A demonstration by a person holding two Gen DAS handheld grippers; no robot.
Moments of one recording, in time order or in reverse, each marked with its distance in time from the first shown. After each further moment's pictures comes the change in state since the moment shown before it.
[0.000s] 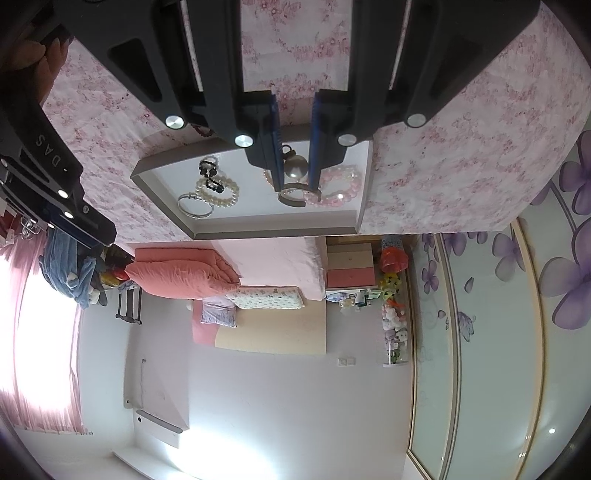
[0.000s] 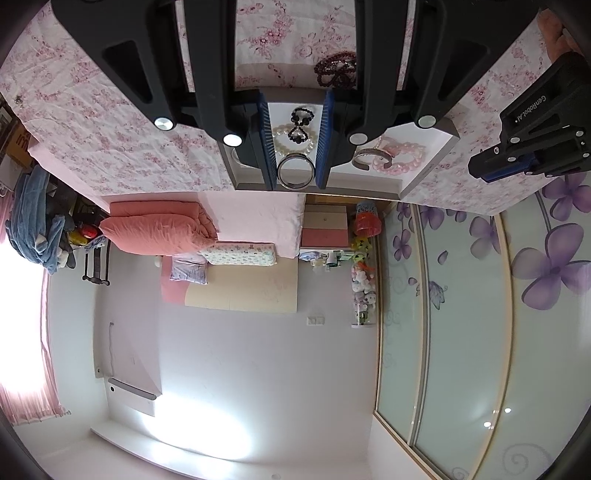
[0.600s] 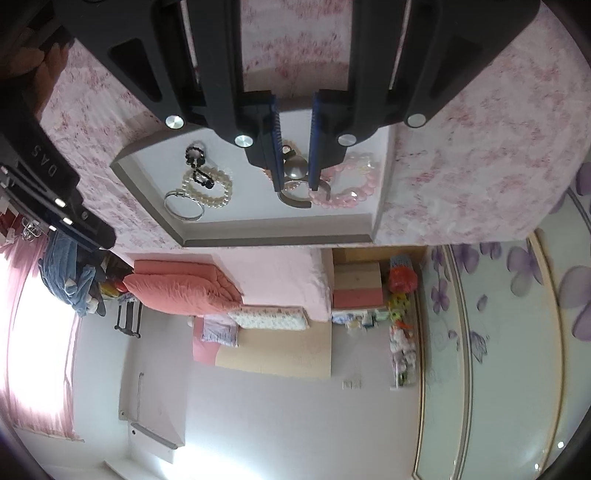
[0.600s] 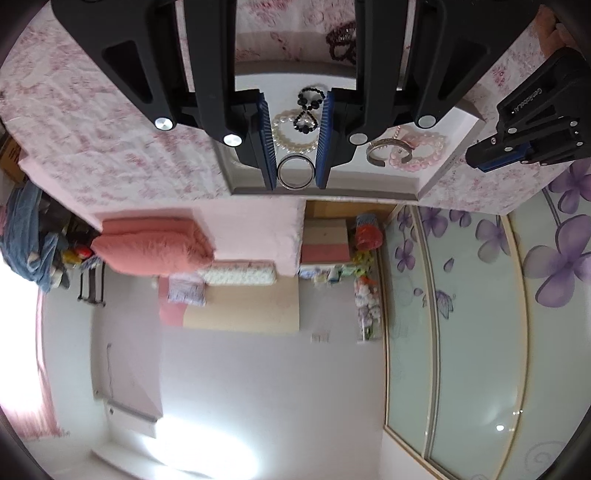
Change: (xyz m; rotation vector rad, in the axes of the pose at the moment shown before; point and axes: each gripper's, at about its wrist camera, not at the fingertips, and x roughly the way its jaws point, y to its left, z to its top) left arm 0.075 0.006 0.018 -0.026 0.108 -0.037; right arm 0.074 -0.015 0.008 0.047 0.101 0.019
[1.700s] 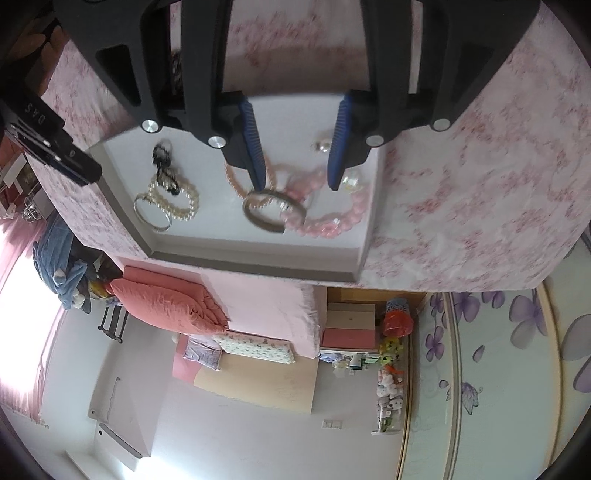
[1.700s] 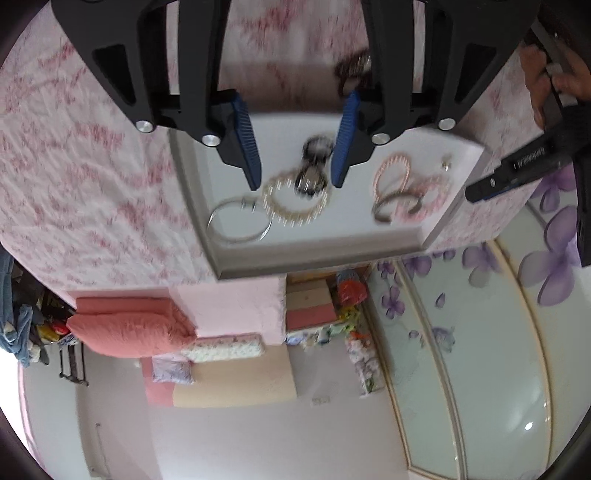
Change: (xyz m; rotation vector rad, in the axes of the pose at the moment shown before) left arm 0.039 0.038 -0.008 -0.120 0.130 -0.008; right arm 0.039 -0.031 -0.031 0.132 0.276 0.116
